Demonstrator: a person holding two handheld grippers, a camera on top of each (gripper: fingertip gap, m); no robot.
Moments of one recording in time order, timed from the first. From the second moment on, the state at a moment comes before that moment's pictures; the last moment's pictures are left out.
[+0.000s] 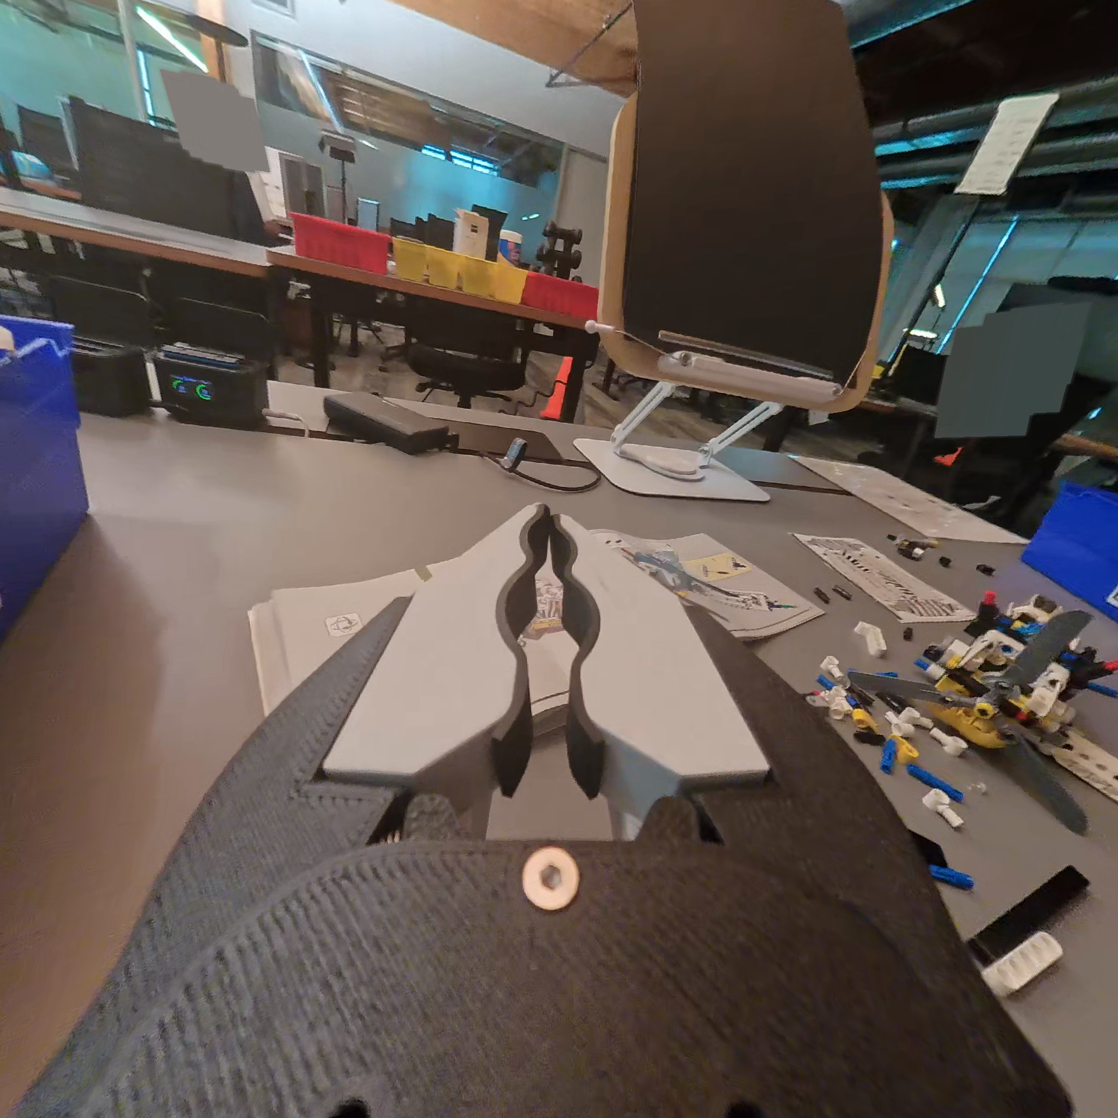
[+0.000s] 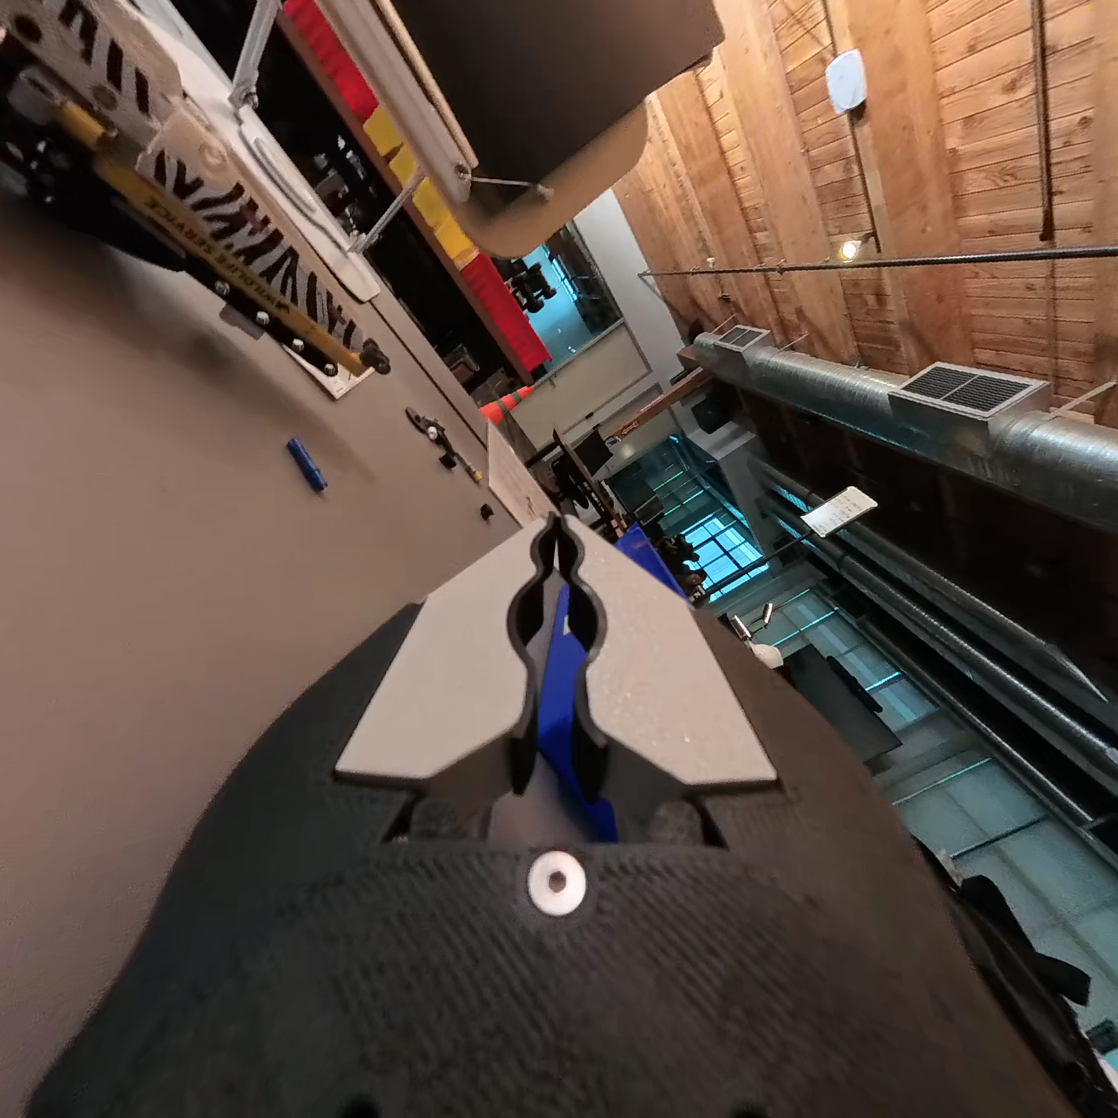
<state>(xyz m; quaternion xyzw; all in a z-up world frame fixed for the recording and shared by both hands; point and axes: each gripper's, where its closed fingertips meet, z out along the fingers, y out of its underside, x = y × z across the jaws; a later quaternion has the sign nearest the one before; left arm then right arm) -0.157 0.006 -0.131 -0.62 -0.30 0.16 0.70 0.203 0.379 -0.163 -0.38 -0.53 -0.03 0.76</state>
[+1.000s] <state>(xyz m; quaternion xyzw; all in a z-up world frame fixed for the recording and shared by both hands) -0.149 0.161 -0.206 -0.88 -0.22 0.05 0.41 0.199 0.369 -0.174 -0.35 -0.56 -0.05 0.75</state>
